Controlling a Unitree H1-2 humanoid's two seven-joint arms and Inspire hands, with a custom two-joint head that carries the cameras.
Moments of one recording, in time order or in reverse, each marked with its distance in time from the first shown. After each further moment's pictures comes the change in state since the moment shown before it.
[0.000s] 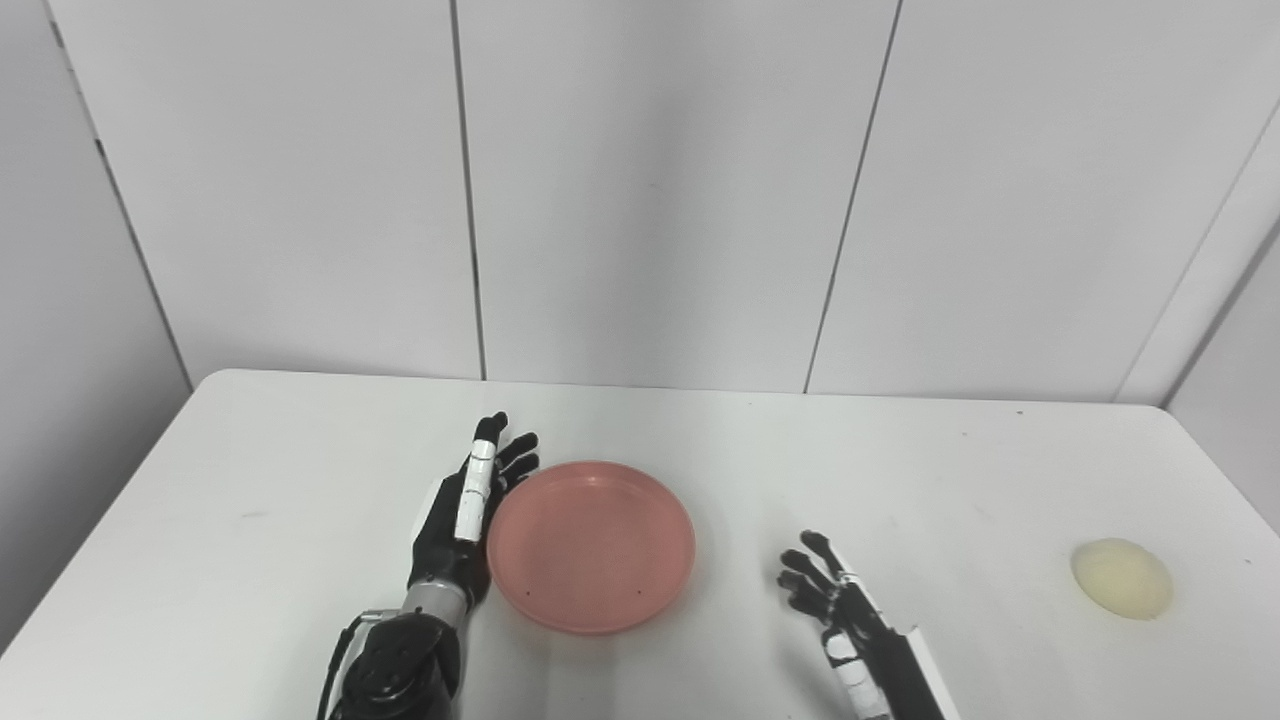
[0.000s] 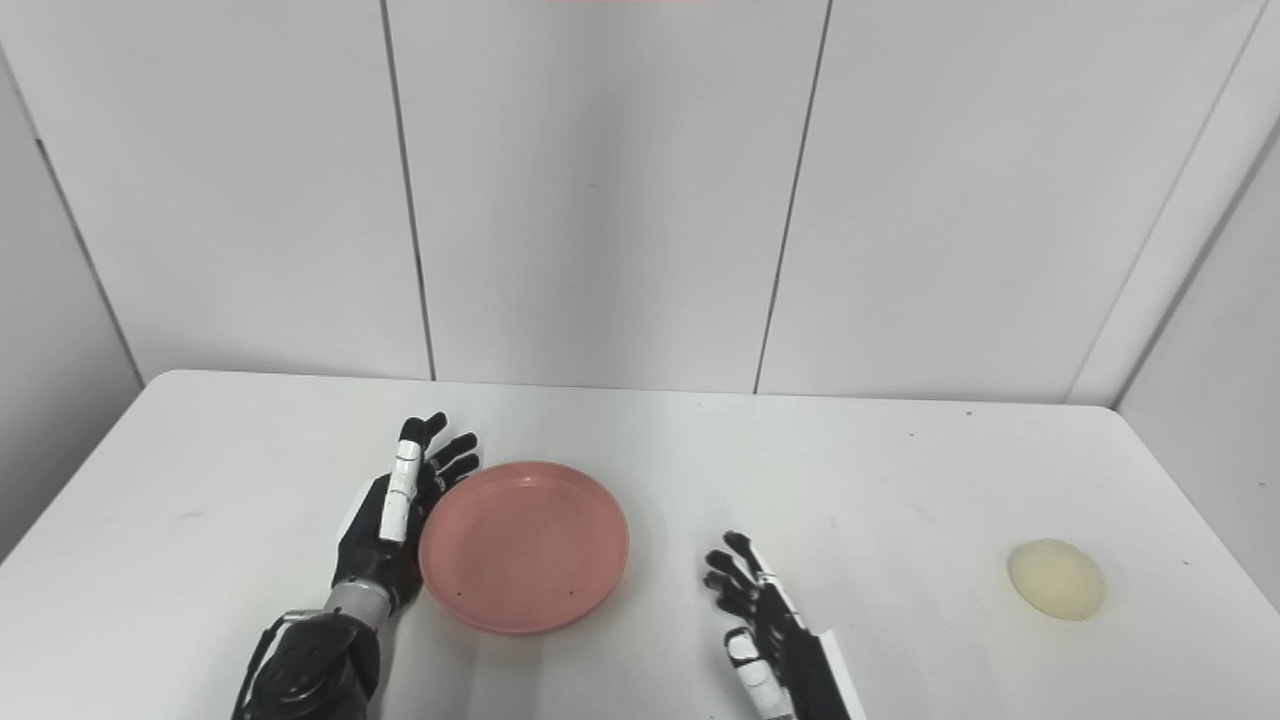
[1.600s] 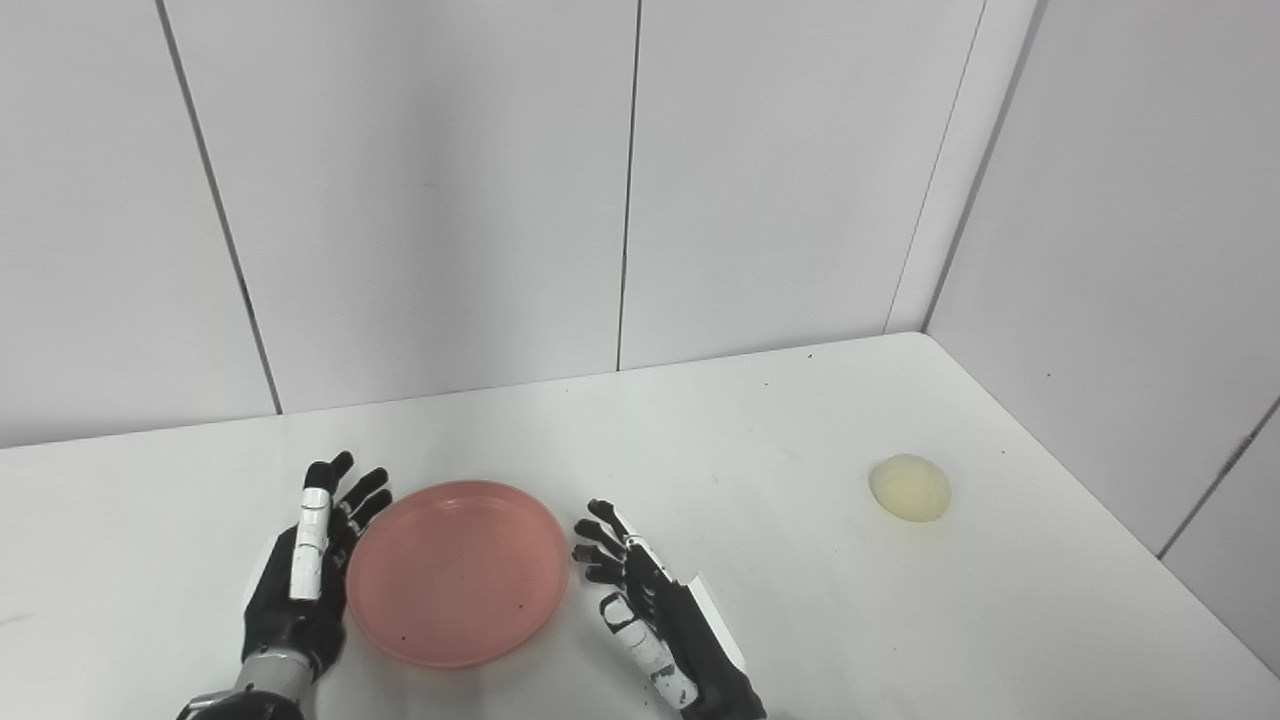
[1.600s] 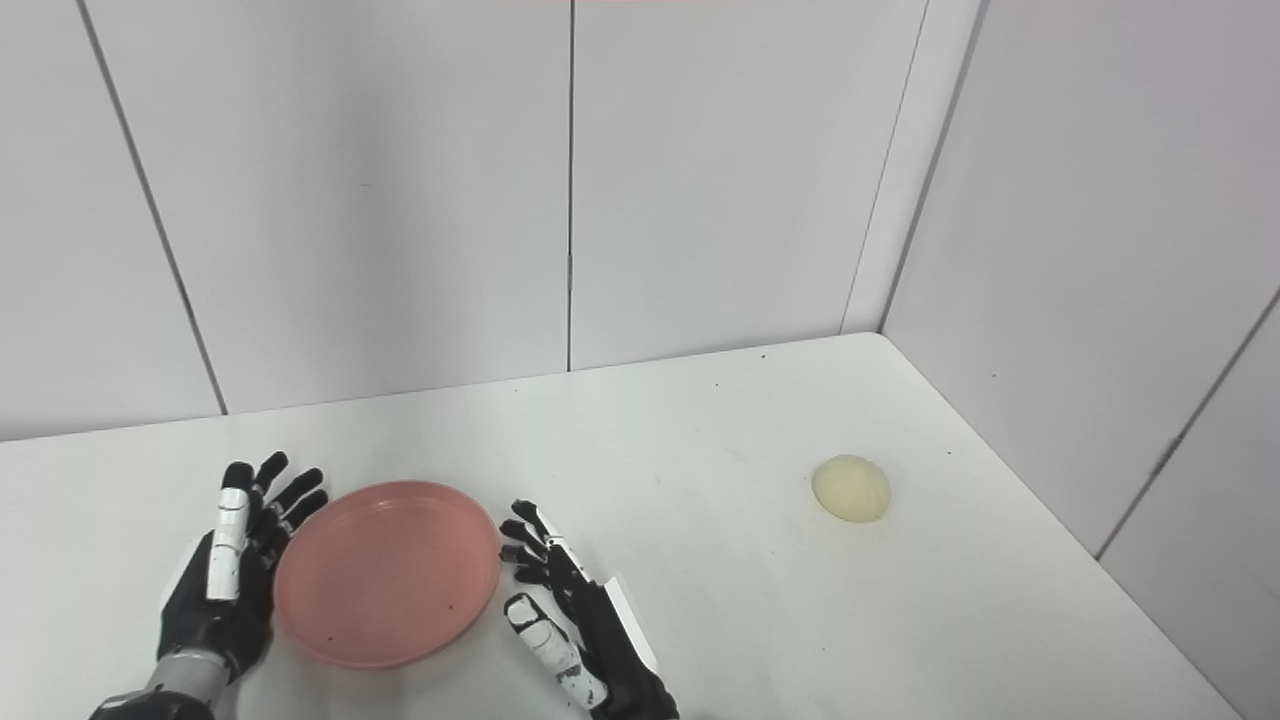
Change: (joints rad) left arm 0.029 0.004 -0.008 -0.062 -0.041 0.068 -0.085; right arm -0.037 0.074 0.060 0.045 -0.094 -0.002 -0.084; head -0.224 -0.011
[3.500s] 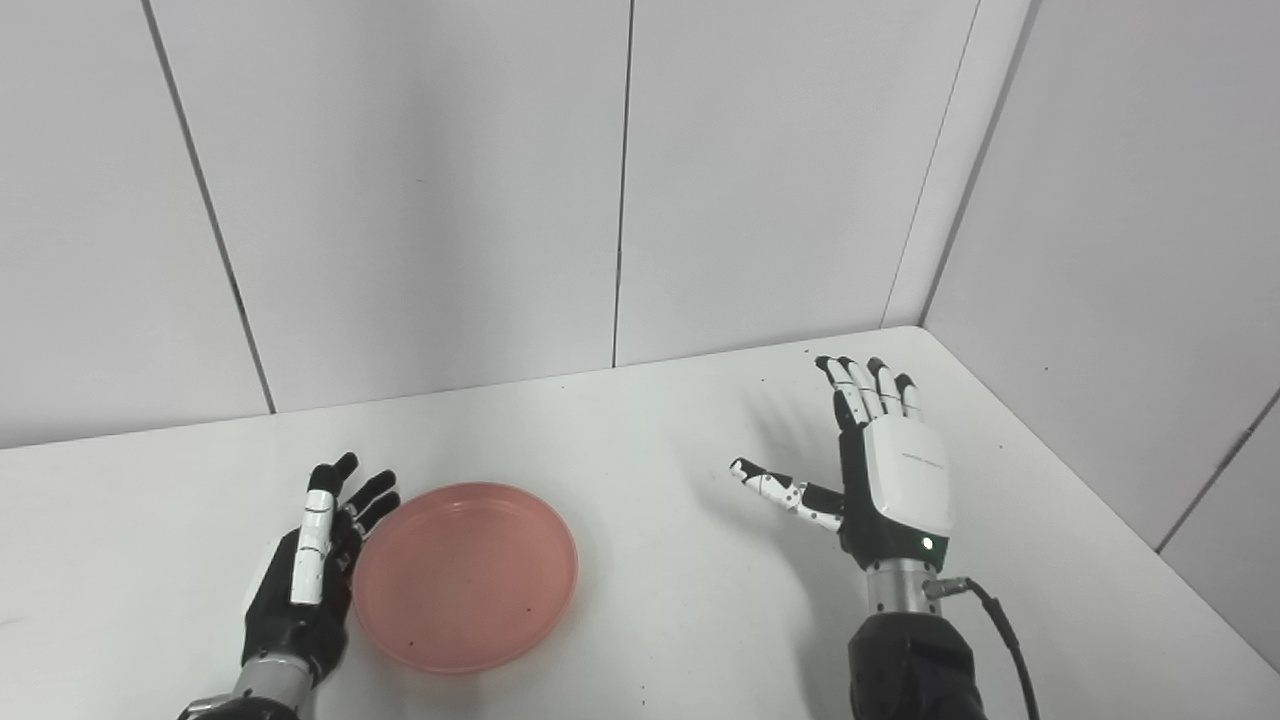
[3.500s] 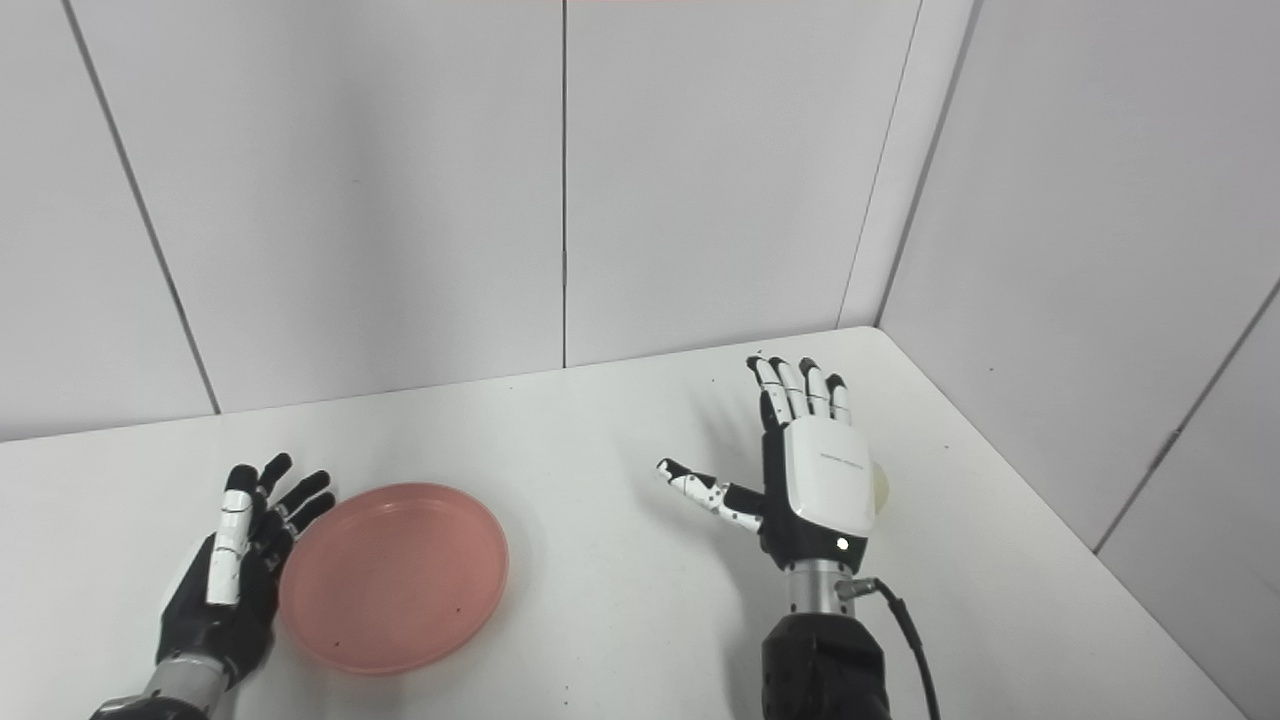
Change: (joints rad) left arm 0.012 0.002 -0.011 -0.027 0.001 0.018 -0.033; right arm -0.202 -0.214 -0.235 -0.065 -0.805 0.459 -0.248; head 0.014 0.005
